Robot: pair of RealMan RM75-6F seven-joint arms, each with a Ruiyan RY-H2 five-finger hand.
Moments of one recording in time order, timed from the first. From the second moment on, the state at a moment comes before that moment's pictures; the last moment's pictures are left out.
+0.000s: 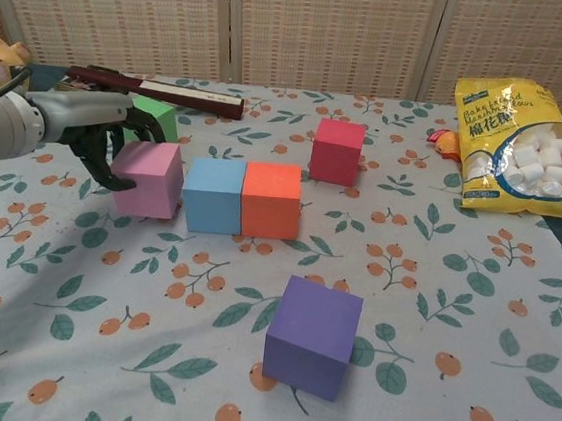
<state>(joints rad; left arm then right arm) -0.82 -1.48 -0.20 -1.52 0.76 0.91 0.48 0.33 -1.01 0.12 -1.72 -1.41 1.26 0.12</state>
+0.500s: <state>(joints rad) -0.84 -1.52 -0.18 -1.49 0.73 0.94 0.51 0.31 -1.00 0.12 -1.71 -1.41 1.26 0.14</state>
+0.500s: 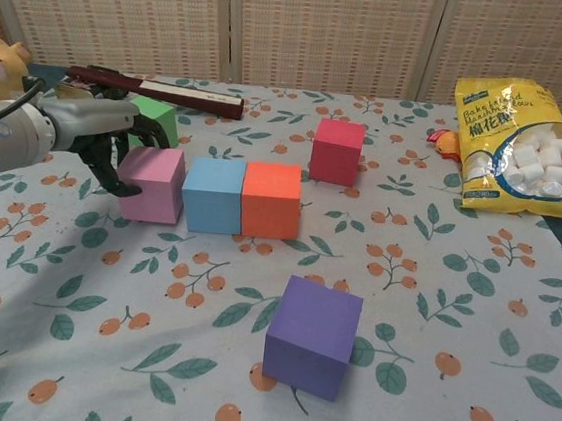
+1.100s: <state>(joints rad) -0.85 -1.54 -0.18 -1.47 0.71 0.96 0.52 0.31 -1.01 0.12 -1.70 -1.41 1.25 0.15</state>
